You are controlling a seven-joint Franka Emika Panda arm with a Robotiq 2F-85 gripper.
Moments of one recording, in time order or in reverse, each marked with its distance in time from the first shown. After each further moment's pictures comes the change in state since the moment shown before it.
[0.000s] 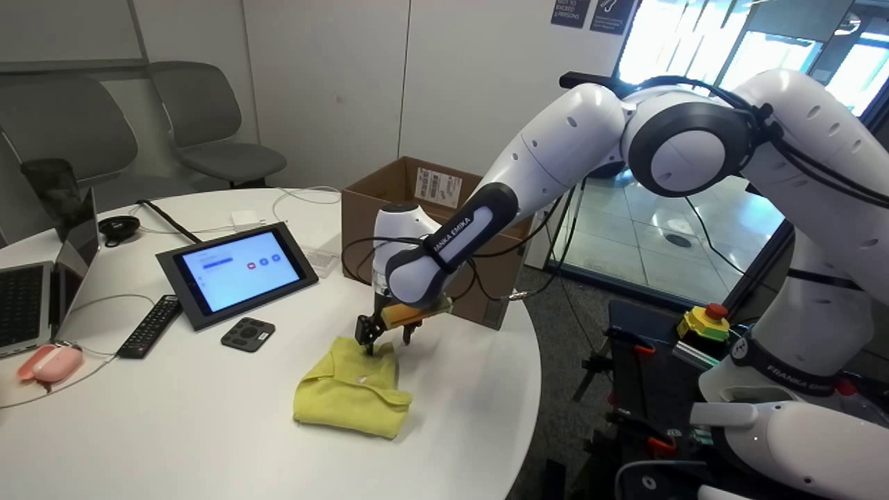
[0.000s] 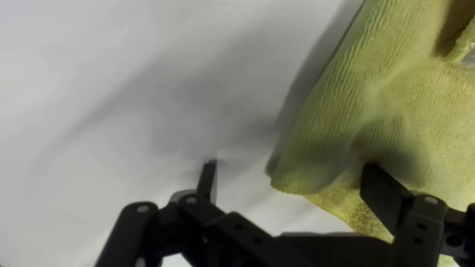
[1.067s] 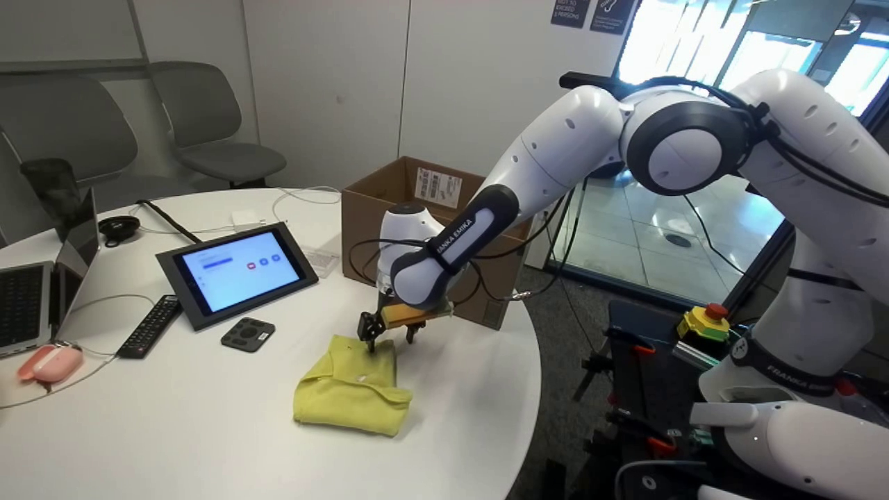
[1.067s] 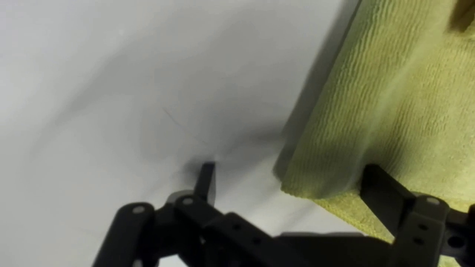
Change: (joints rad) arm -0.016 0.002 0.005 -0.025 0.003 0.053 0.083
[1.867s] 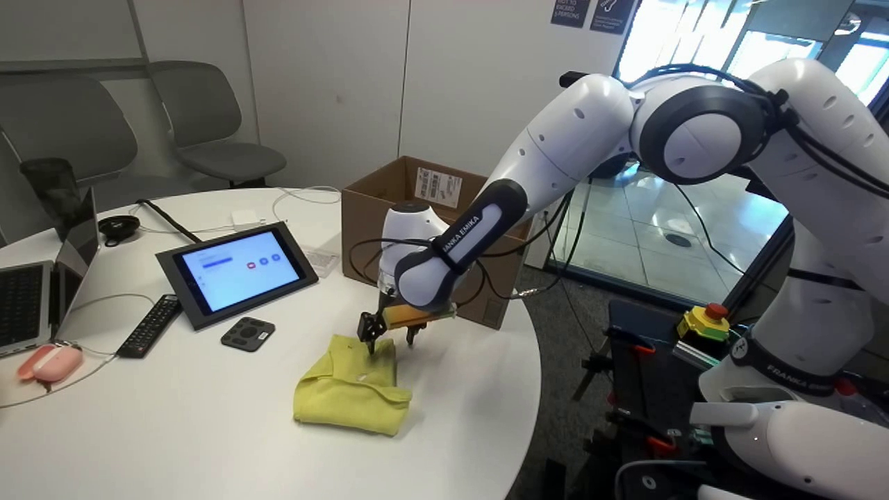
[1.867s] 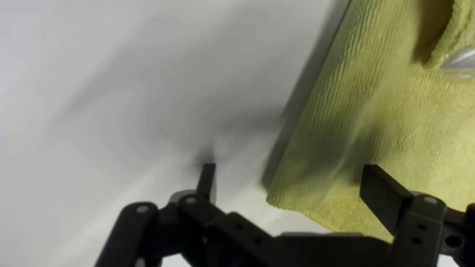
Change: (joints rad) arm 0.020 -0.053 0.004 -0.073 0.000 0.041 0.017
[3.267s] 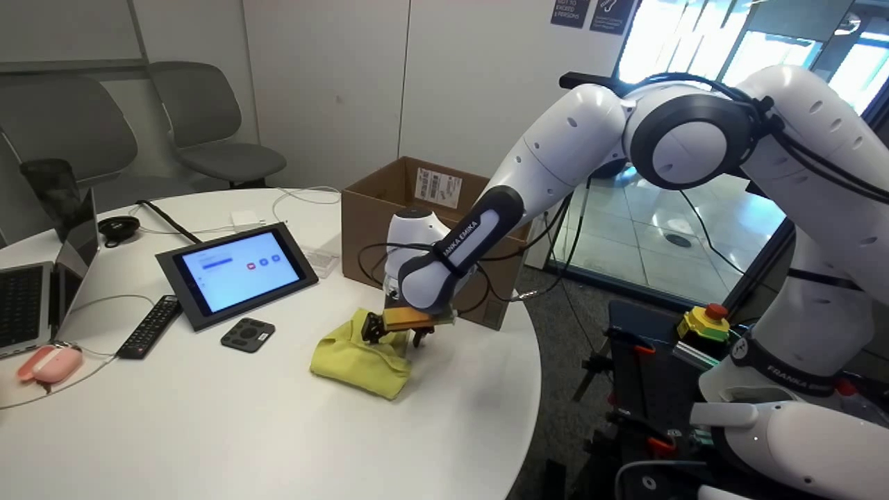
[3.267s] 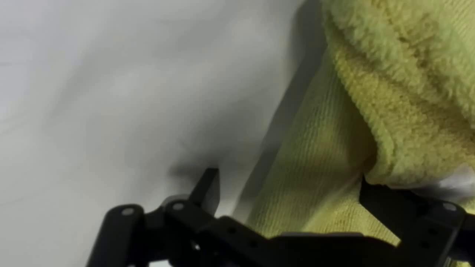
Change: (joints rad) arm -0.027 0.030 0.006 0.008 0.001 0.000 0.124
